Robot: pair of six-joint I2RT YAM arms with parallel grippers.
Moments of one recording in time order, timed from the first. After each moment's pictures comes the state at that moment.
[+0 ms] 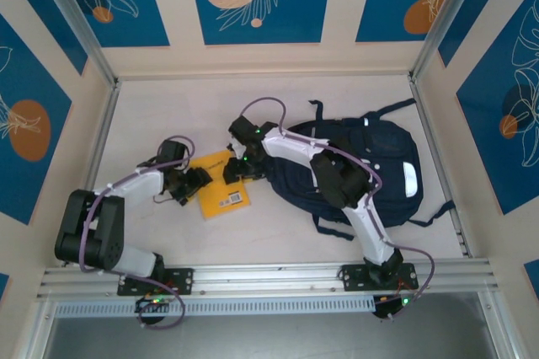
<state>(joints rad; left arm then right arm) -0.22 1.44 0.67 -0.43 0.26 -0.84 0.80 2.24 1.71 -0.77 -0.46 0.47</state>
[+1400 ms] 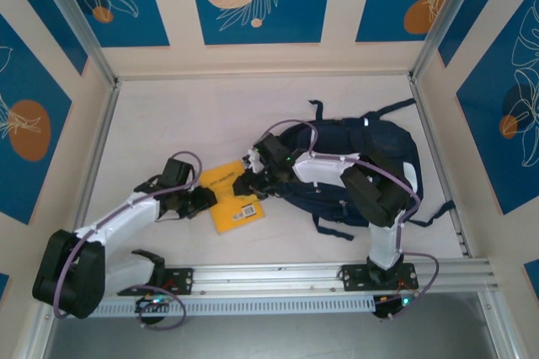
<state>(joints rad) -0.36 1.14 0.52 -0.50 0.31 -0.76 0.79 1.89 1.15 -0.27 -0.65 0.77</state>
